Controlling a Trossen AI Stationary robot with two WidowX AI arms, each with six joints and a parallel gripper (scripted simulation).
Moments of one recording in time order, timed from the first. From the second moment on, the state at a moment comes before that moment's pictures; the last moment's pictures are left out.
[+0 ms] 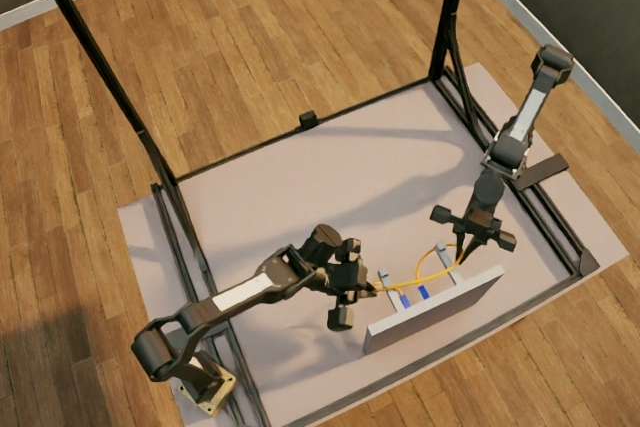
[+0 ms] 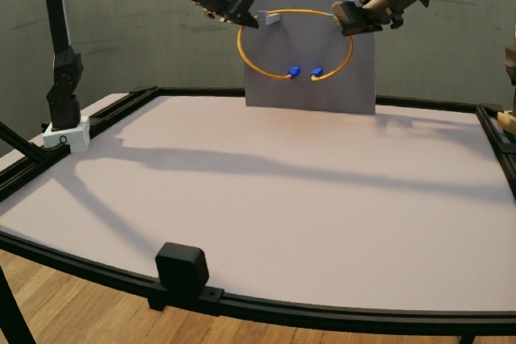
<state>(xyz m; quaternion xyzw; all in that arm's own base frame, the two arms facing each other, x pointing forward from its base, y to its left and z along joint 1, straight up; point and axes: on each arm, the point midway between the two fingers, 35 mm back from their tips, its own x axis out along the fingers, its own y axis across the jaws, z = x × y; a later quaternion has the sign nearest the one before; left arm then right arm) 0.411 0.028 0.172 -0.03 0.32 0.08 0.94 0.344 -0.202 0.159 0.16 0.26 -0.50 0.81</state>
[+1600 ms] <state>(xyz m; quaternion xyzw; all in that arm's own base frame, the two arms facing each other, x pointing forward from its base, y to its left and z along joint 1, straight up) 0.409 0.032 0.166 0.00 0.30 -0.01 0.95 0.344 -0.202 0.159 0.16 0.26 -0.50 0.81</state>
